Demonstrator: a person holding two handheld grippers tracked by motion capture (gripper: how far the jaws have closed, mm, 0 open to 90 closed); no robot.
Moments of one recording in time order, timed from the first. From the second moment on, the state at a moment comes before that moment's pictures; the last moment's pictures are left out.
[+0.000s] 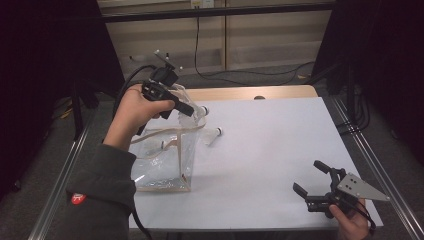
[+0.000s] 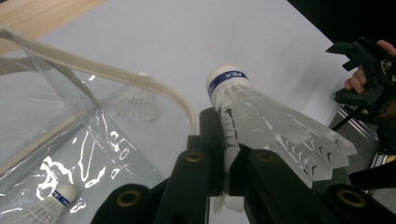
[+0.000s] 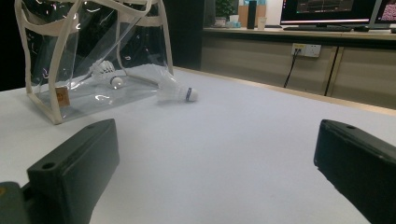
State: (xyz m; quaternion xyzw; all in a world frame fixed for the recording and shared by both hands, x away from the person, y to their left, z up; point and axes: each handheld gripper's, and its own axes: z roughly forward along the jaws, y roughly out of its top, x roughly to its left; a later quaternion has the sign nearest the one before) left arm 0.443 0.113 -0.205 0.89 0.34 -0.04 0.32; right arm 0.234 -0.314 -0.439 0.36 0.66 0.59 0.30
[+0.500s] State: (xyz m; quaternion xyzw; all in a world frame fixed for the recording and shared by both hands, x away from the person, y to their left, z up) left arm 0.449 0.121 -0.200 0.88 0.35 -0.03 0.32; right arm 0.234 -0.315 -0.439 0.36 0.66 0.59 0.30
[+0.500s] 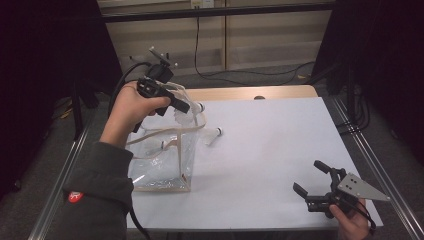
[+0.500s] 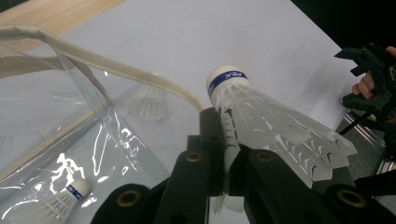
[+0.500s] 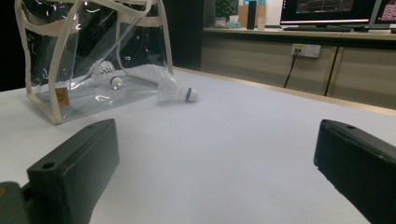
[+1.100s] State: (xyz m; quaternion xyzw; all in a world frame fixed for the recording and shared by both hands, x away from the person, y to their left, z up) left arm 0.453 0.135 -0.198 0.87 0.37 -0.02 0.32; right arm 0.234 -0.314 -0.439 0.36 0.66 0.59 0.30
